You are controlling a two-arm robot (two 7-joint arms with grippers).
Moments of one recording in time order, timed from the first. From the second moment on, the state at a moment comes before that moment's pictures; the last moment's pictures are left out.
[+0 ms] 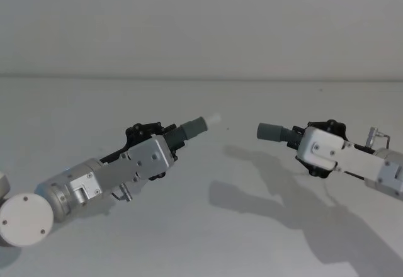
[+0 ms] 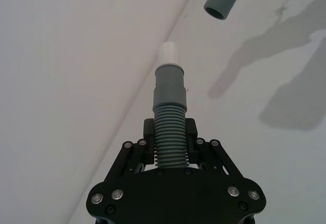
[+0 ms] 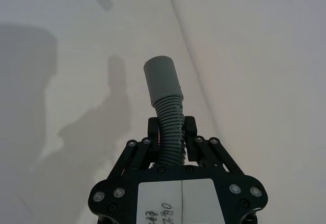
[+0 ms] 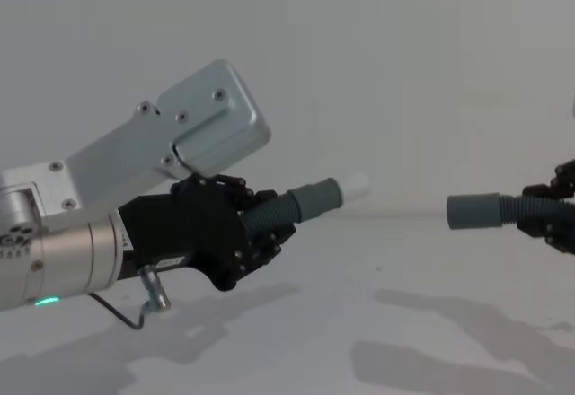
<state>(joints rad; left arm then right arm) -0.36 0.52 0.63 -1.59 0.17 -0.09 -0.27 0.34 0.82 -0.56 -1.75 -0.19 0.15 0.39</state>
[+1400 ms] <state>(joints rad) -0.37 0.53 0.63 -1.57 0.18 -0.16 -0.28 0.48 0.84 -0.61 -1.79 -0.36 -0.02 0.51</state>
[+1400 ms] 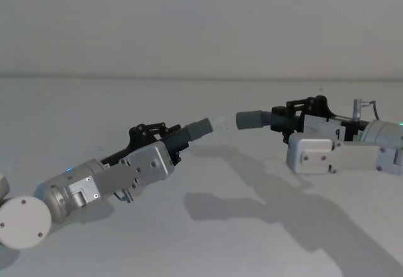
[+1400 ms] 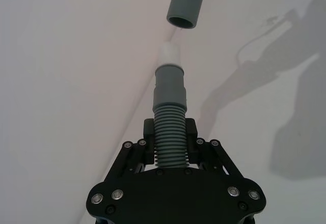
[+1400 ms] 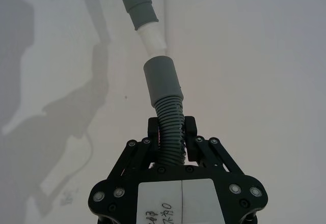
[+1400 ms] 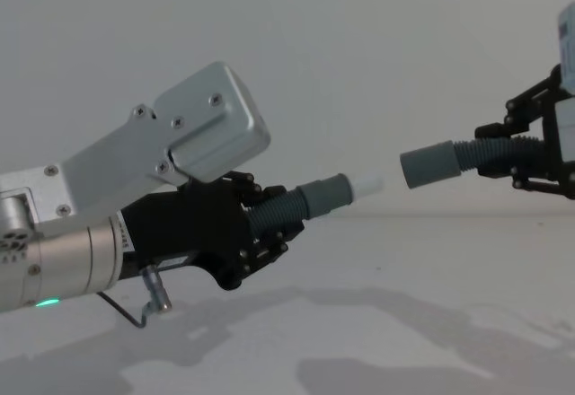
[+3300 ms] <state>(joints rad) -0.37 0.53 0.63 -1.57 0.18 -0.16 -0.28 0.57 0.72 -0.64 -1.66 -0.41 -0.10 0.60</state>
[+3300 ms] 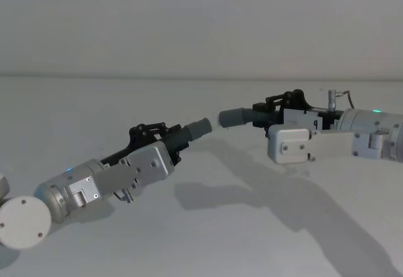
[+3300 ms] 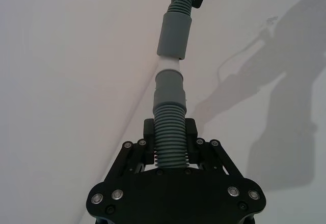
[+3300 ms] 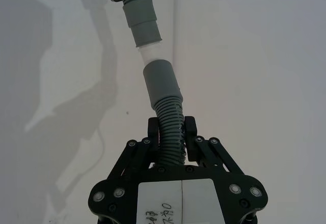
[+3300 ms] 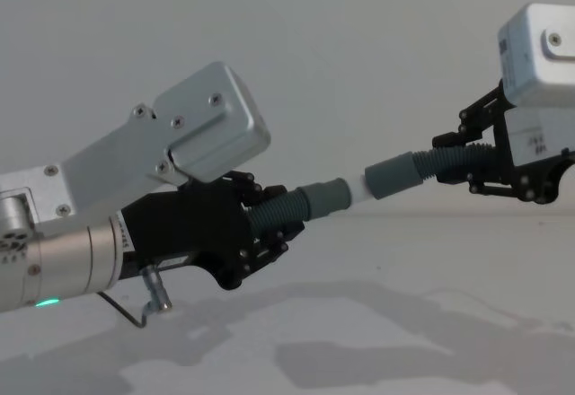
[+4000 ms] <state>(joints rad) -0.37 0.53 0.63 -1.57 0.18 -0.16 -0.28 0.56 0.72 -0.62 -1.66 -0.41 -0.10 0.62</state>
